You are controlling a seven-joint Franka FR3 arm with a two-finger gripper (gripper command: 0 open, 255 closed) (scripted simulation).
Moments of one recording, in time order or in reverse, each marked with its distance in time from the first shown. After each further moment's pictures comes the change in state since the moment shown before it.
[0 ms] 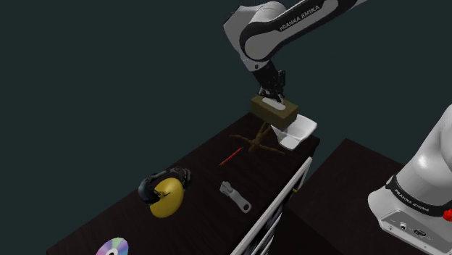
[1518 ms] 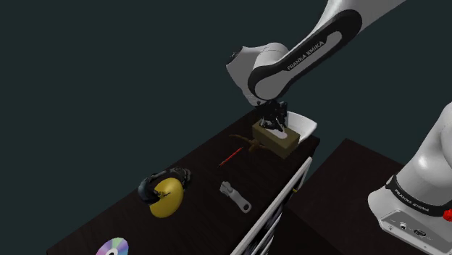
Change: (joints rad) arm 0.048 0.008 0.043 -0.242 0.027 0.212 0.158
